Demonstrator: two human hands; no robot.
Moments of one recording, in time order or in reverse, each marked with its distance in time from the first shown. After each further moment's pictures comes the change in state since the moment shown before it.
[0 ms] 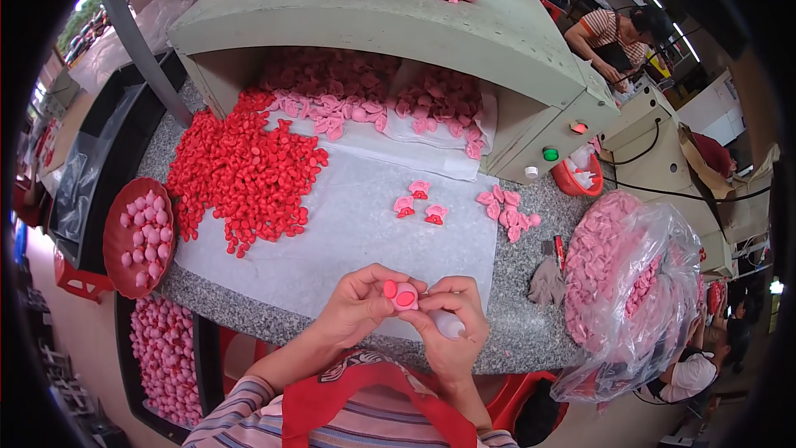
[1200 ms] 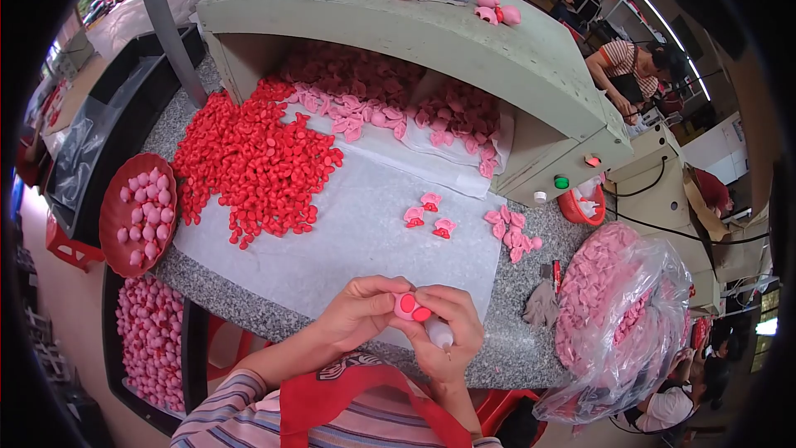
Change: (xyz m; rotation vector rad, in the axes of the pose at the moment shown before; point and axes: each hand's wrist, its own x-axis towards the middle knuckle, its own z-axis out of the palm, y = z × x) left_hand -0.002 -0.002 -0.009 -0.278 0.004 -0.013; right_hand 0.013 0.003 0.009 -0.101 -0.102 -0.204
